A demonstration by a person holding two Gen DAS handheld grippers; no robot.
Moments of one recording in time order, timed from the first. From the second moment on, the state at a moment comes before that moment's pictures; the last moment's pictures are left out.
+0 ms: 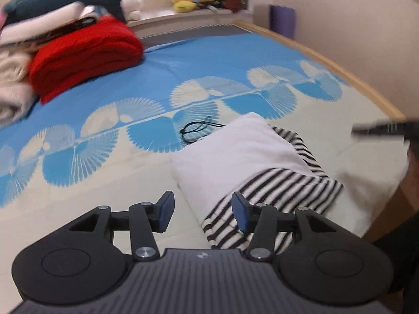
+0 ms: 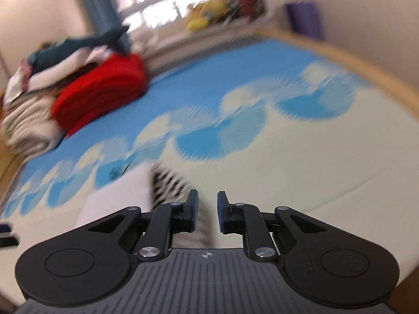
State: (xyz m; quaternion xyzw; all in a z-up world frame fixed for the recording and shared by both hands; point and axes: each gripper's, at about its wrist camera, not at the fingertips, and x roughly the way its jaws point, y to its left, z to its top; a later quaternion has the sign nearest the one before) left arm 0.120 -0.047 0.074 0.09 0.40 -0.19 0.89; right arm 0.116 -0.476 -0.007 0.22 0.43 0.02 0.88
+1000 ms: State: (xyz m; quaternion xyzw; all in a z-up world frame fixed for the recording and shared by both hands) left arm 0.147 -0.071 0.019 0.00 0.50 -0.19 0.85; right arm 0.073 -0.483 0.017 0.25 0.49 0.17 0.82
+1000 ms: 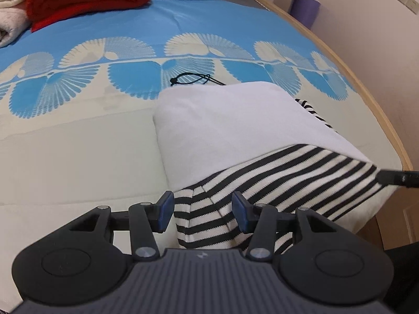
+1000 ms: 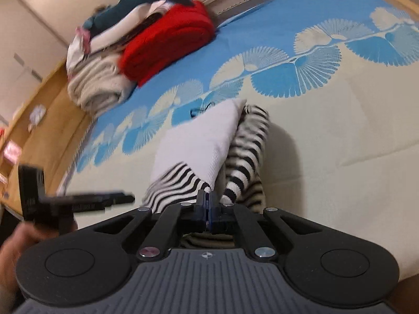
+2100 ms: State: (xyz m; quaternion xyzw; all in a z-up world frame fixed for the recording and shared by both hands) left arm 0.186 -0.049 0.007 -0.02 0.52 -0.15 0.84; right arm 0.104 -0.436 -0.014 0.13 0.49 0.07 0.86
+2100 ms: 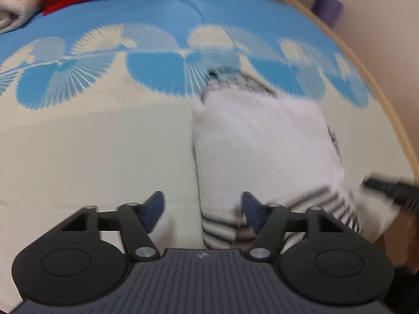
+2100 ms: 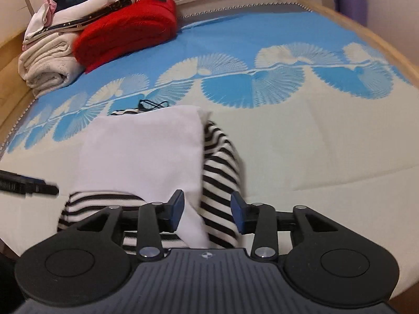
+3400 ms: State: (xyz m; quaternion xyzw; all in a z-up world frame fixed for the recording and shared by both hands) left arm 0.221 -0.088 -0.026 0.06 0.48 -0.34 0.81; right arm 0.125 -0.381 -0.030 0.06 0.53 0.14 0.84
